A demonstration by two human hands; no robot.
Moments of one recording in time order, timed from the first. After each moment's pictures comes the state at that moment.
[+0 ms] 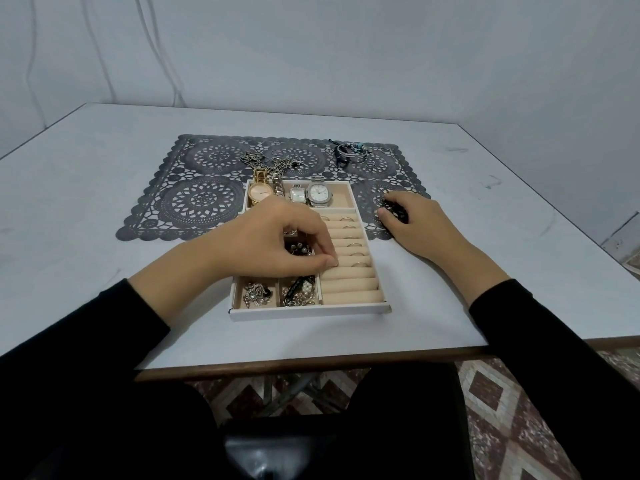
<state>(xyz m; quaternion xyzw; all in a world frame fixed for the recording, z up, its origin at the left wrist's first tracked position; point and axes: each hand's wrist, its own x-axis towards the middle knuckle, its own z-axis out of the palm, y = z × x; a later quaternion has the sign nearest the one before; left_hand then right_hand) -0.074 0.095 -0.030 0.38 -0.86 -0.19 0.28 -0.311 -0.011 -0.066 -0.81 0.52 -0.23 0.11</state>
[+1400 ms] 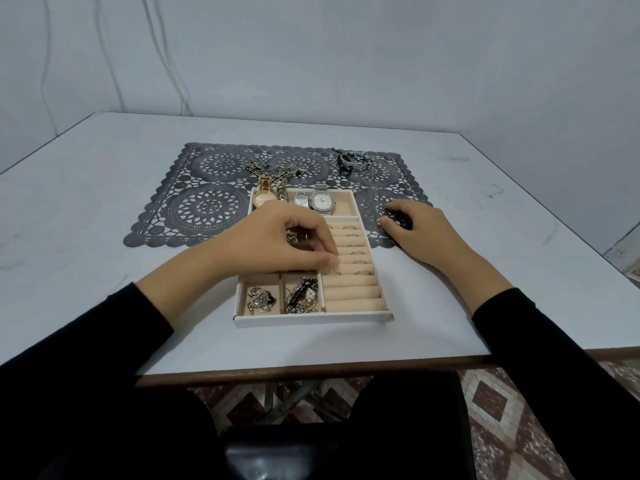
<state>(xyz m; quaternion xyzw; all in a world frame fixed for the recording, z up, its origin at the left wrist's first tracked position) -0.073 0.092 -0.030 0.46 -0.79 -0.28 0.31 -0.313 -0.014 -0.064 -0.80 0.54 -0.23 0.13</state>
